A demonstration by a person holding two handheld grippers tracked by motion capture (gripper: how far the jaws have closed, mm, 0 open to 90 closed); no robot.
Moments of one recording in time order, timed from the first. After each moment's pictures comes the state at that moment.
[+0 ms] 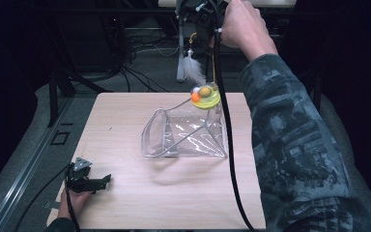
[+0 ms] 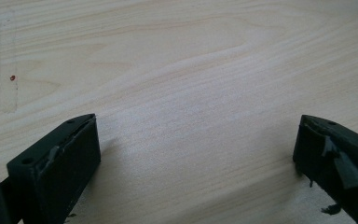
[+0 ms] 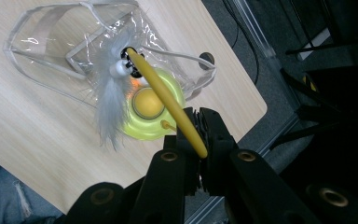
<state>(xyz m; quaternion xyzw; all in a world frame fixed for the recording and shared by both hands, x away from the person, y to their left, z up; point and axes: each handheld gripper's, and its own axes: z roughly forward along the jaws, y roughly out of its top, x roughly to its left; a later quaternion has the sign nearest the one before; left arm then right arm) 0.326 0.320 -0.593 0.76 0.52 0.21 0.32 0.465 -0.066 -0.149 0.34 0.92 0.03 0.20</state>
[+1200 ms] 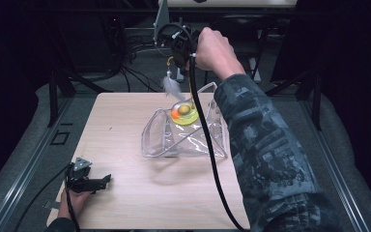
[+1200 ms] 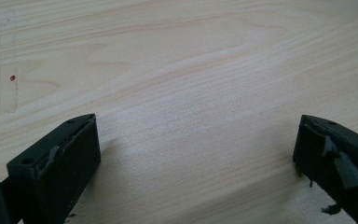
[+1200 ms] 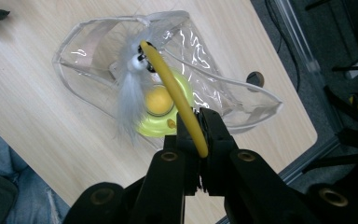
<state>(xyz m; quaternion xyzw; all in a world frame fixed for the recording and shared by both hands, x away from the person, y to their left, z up) 0.326 0.320 -0.592 0.76 0.52 0.21 0.32 0.473 -0.022 -0.208 0.30 0.94 0.05 0.13</state>
